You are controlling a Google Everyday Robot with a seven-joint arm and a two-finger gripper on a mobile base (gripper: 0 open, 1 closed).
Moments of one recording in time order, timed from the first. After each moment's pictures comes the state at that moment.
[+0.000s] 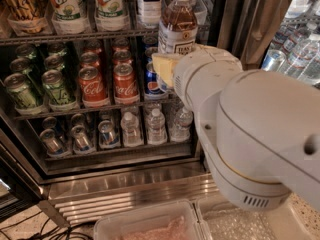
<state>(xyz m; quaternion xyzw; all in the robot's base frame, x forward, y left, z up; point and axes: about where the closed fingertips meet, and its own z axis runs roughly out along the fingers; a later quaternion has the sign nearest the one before) 0.519 -0.066 1.016 -0.10 0.76 0.00 0.64</state>
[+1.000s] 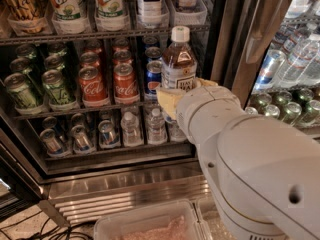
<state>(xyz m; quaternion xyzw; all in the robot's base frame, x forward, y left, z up) 0.495 -0.071 0.959 -0.11 0.78 -0.01 0.61</state>
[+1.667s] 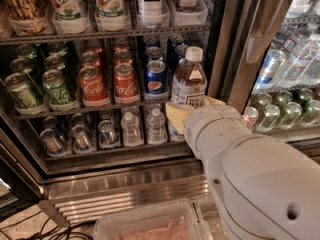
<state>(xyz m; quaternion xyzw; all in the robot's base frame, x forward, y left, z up) 0.484 -0.084 0.918 -0.08 0.81 0.00 0.58</state>
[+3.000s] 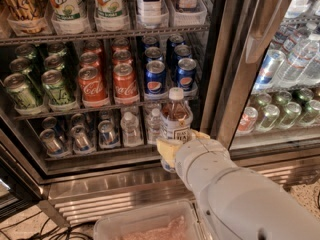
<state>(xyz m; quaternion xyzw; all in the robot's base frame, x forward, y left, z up) 0.461 -0.067 0.837 -0.11 0.84 0.03 0.53</state>
